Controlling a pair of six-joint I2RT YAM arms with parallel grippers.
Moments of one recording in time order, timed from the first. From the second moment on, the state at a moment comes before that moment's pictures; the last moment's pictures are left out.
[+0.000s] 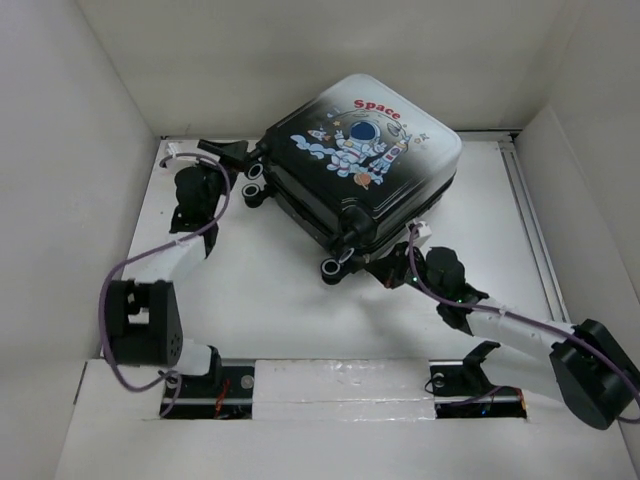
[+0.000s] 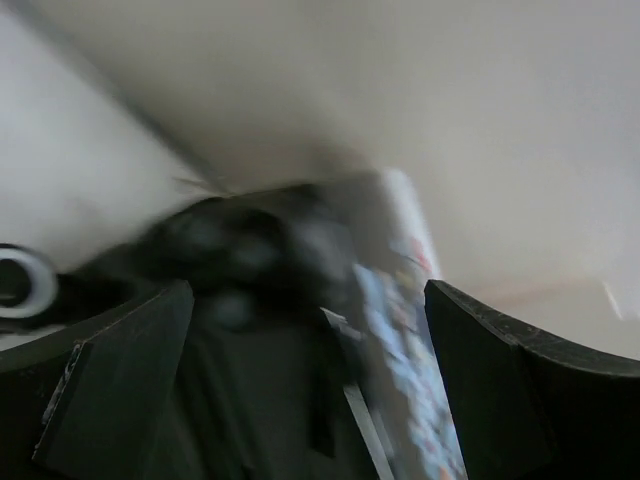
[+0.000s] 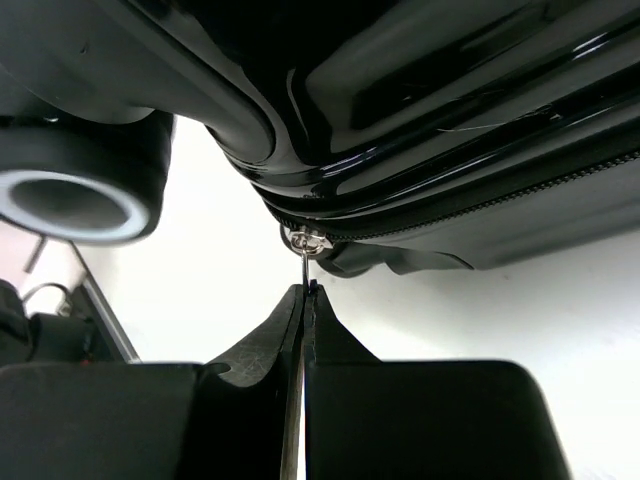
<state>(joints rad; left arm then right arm) -0.12 1.37 0.84 0.53 0.01 -1.08 0.63 1.10 0.31 0.57 -0.22 0.62</state>
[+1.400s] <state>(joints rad) 0.04 1.89 0.88 1.14 0.31 -1.49 0.69 1.14 0.35 0.54 -0.19 0.56</state>
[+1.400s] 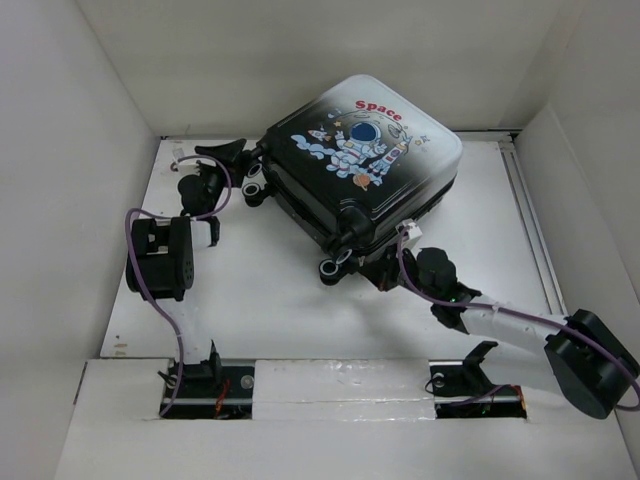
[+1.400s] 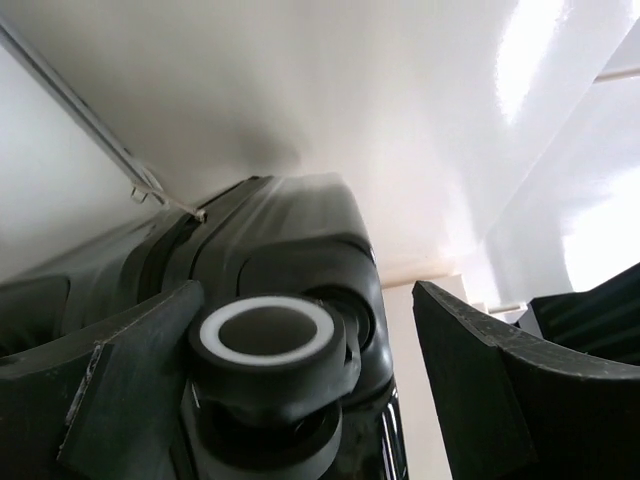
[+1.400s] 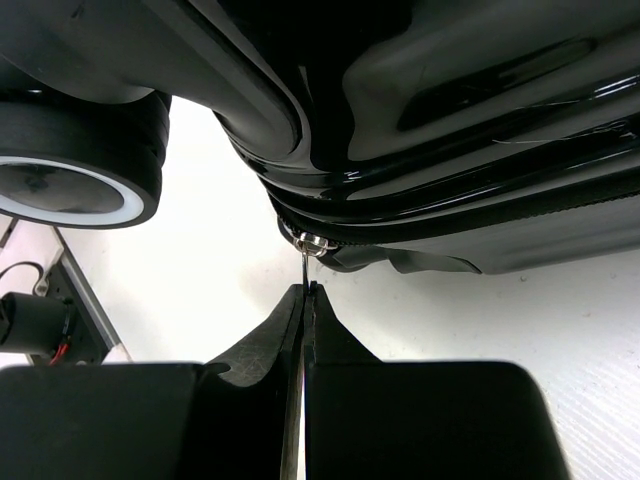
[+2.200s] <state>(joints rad) 0.02 2.00 1.01 1.09 0.32 -1.48 0.70 1.14 0.35 0.54 -0.17 0.56</state>
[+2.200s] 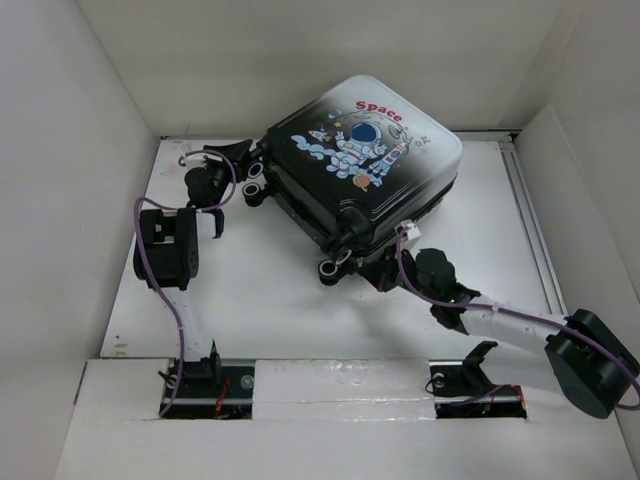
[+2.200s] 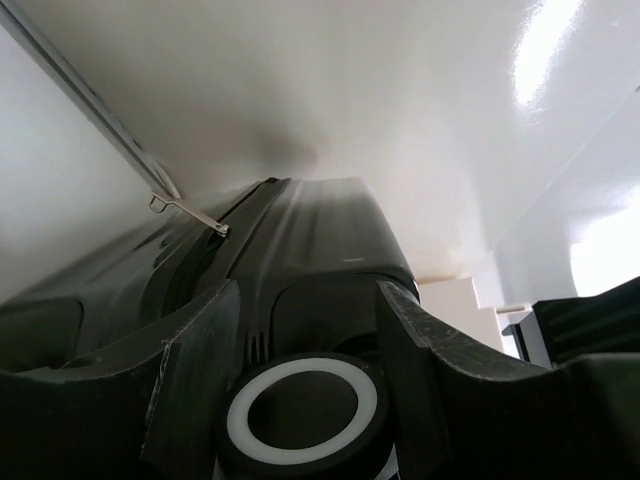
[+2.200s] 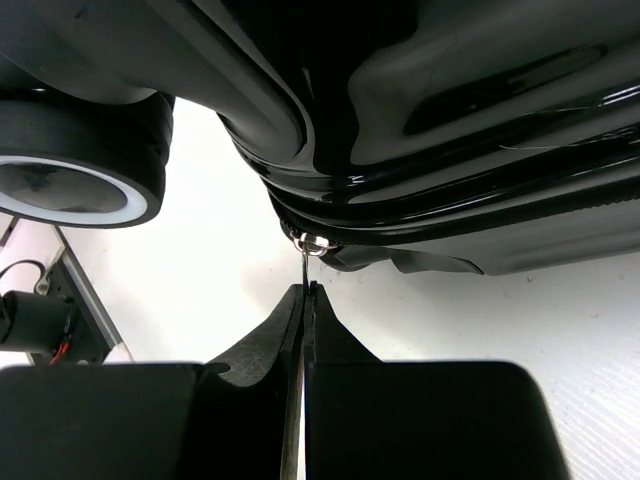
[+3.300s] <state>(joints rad) -0.26 1.39 0.31 1.21 -0.15 -1.36 0.80 0.95 0.29 0.39 0.21 0.55</state>
